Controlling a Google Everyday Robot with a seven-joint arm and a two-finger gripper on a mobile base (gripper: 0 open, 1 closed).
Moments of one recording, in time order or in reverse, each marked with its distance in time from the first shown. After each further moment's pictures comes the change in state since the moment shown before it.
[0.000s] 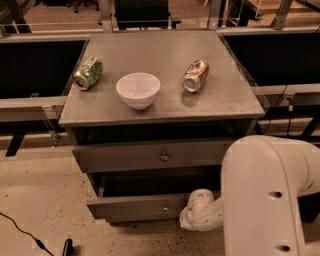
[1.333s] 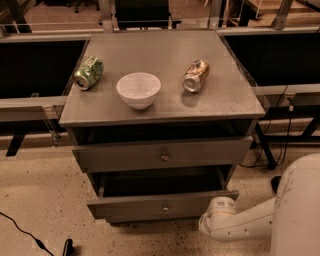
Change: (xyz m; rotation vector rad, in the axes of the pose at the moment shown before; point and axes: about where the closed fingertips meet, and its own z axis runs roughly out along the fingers) arm -0.026 0.069 -0.051 -0.106 0.062 0.318
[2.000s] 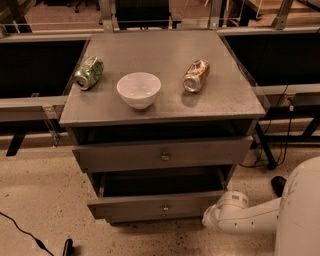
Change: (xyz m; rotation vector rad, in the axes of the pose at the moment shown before) arm 0.026 0.004 -0.006 0.092 -0.018 0.225
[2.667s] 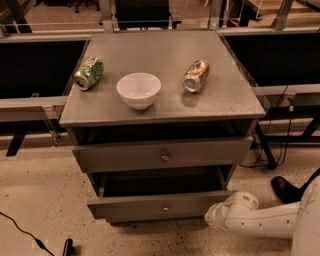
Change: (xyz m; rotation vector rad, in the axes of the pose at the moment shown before) arm 0.017 0.000 -0.002 0.086 0.000 0.241
